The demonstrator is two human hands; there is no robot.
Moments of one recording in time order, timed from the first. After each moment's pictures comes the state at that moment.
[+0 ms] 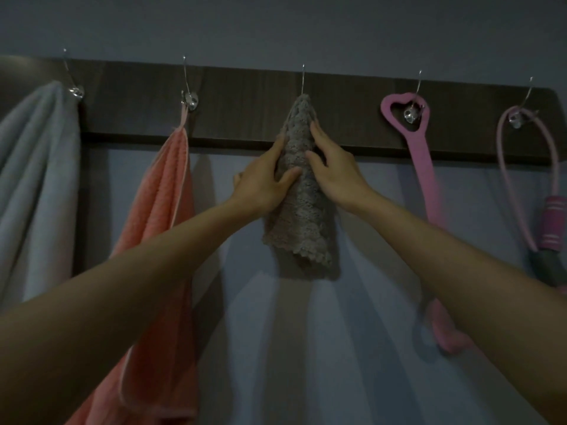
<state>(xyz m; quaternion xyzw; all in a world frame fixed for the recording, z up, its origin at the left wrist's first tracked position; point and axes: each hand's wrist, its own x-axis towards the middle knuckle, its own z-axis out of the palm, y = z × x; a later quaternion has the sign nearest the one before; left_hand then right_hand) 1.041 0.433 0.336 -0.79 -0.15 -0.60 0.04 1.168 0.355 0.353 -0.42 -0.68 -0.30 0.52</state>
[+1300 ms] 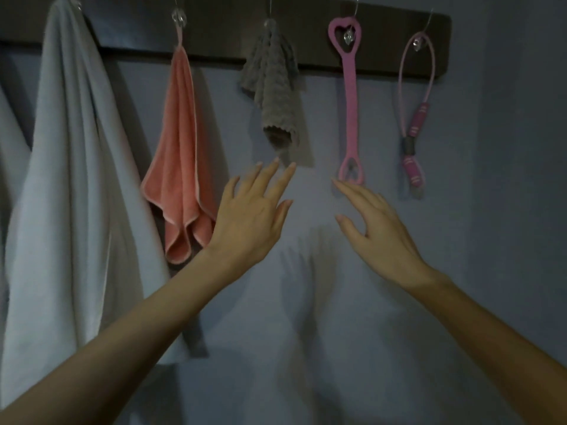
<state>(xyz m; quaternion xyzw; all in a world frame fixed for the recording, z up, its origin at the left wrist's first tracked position) 0.907 0.214 0.106 -0.83 -0.21 -0.45 0.24 1.079 0.081 0.085 -0.62 -0.59 -0.33 0.40</state>
